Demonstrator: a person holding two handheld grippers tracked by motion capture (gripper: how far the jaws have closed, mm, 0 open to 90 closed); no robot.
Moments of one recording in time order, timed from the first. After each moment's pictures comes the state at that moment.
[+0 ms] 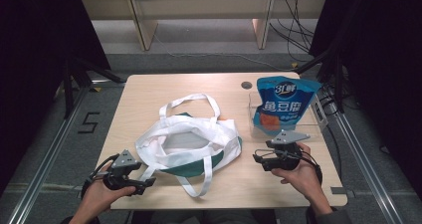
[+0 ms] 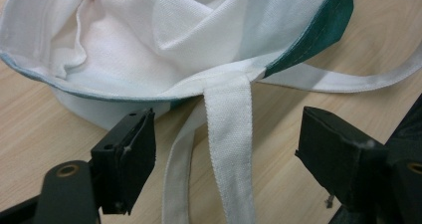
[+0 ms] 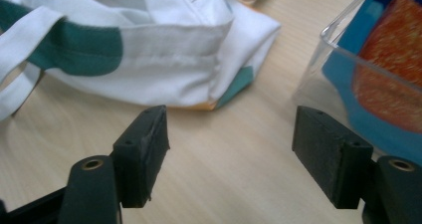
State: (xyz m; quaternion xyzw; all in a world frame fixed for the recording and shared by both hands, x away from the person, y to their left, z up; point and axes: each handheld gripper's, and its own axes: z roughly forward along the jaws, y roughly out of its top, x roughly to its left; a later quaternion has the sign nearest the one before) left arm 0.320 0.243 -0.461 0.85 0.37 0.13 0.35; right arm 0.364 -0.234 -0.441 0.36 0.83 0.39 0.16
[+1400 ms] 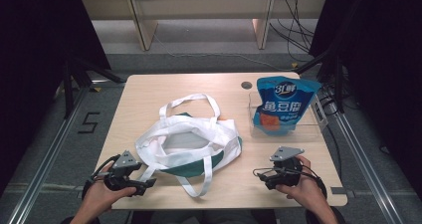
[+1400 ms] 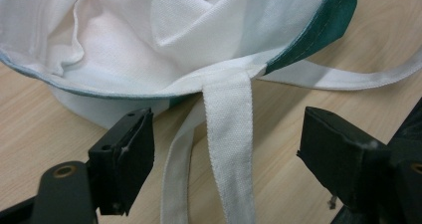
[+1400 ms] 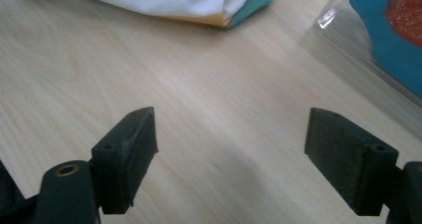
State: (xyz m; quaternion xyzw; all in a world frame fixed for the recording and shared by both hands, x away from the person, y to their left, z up) left arm 0.320 0.242 -0.463 0.85 0.37 0.13 0.34; right arm 0.339 -0.239 -0.467 0.35 0.87 0.30 0.16
